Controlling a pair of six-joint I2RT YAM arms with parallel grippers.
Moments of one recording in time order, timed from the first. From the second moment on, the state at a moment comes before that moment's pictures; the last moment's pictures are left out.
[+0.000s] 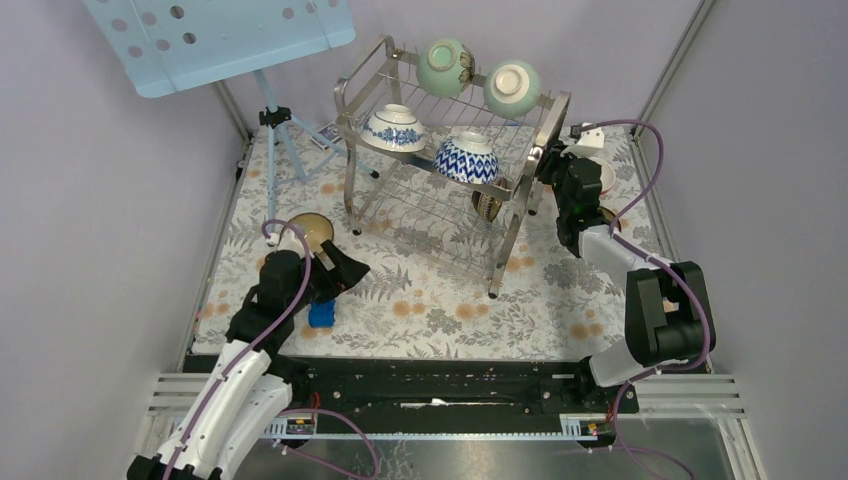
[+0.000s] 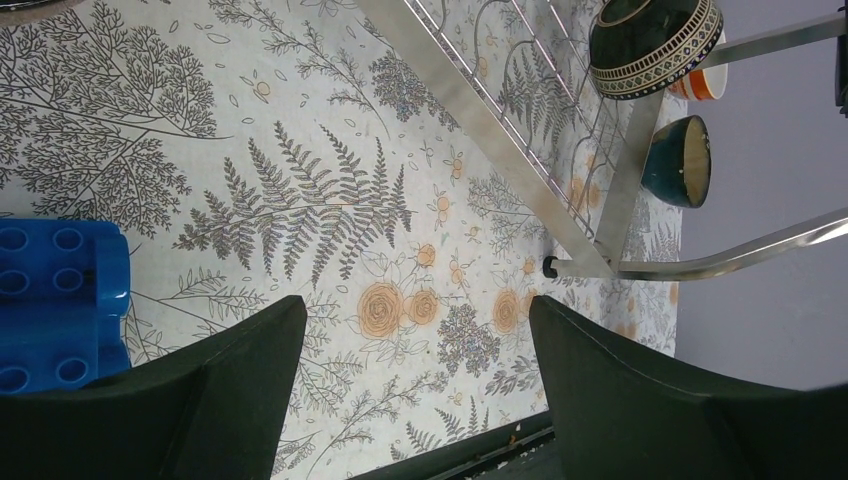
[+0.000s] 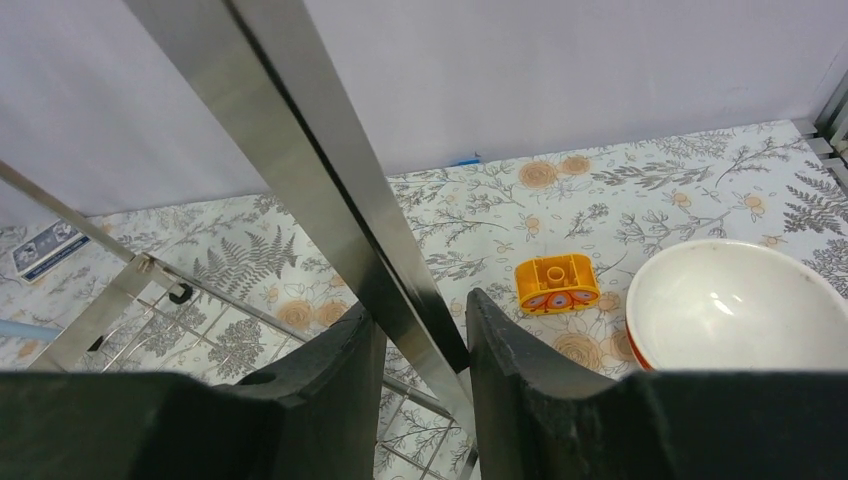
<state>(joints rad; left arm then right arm) -0.28 0.58 0.46 -0.40 0.18 -0.81 0.18 1.53 0.86 0.62 0.14 0.23</state>
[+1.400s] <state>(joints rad) -0.28 0.81 0.51 -0.25 0.13 -0.84 0.19 0.98 0.67 0.07 0.21 0.33</state>
